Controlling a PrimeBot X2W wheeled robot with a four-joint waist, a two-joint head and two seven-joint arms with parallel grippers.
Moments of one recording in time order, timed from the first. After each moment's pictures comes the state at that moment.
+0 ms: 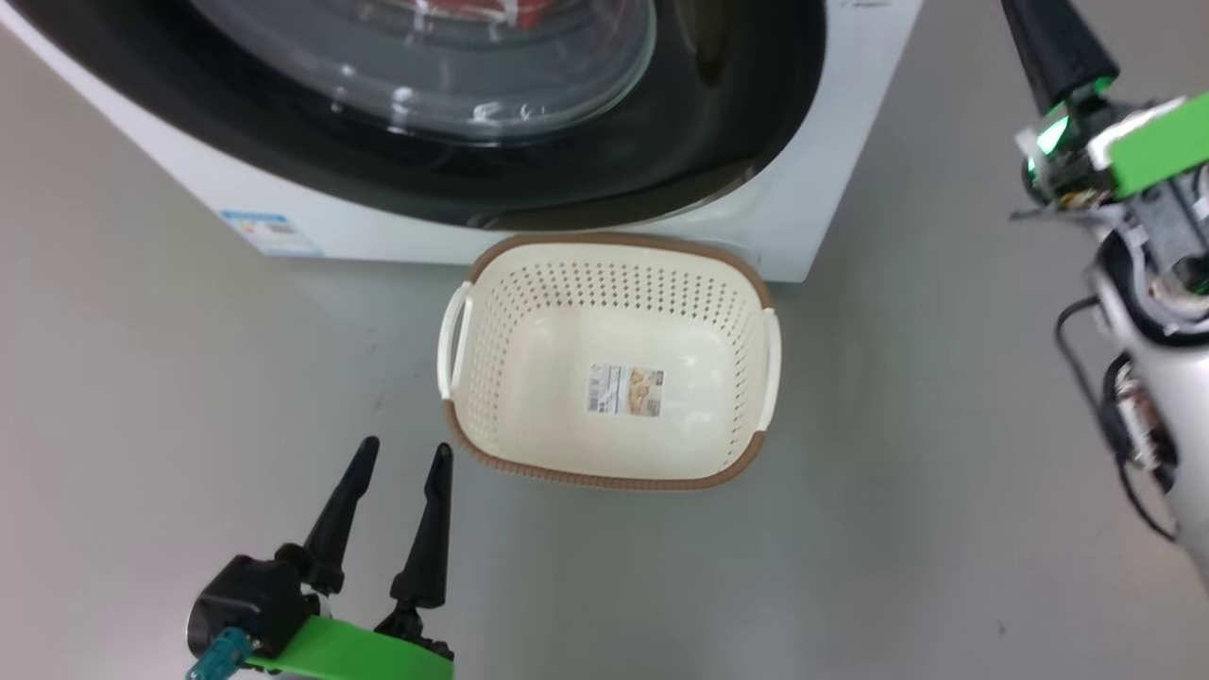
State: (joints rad) left arm -0.13 0.04 -0.13 0.17 -0.31 -0.12 -0.25; right arm -0.79 -0.30 0.24 0.23 1.62 0.13 0.06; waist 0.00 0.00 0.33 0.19
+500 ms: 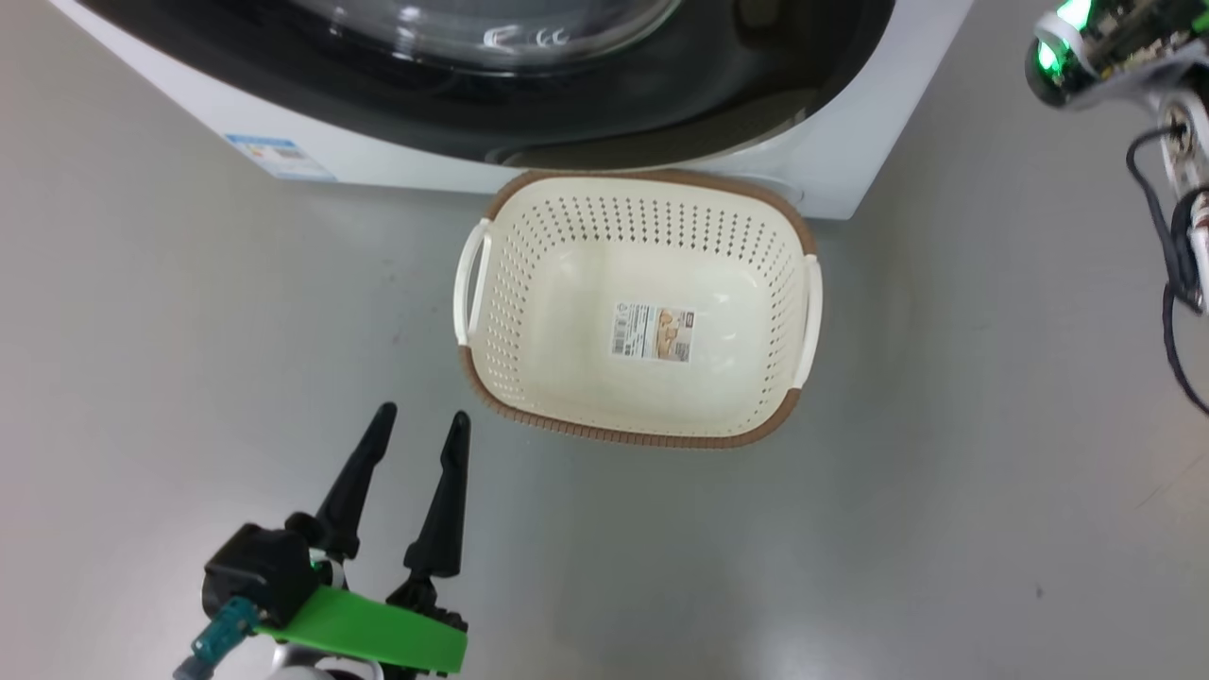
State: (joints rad) left arm -0.18 0.04 -0.16 0.17 -0.34 -0.12 -0.25; right arm -1.08 -0.31 0.24 0.52 1.84 0.13 0.52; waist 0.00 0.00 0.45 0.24
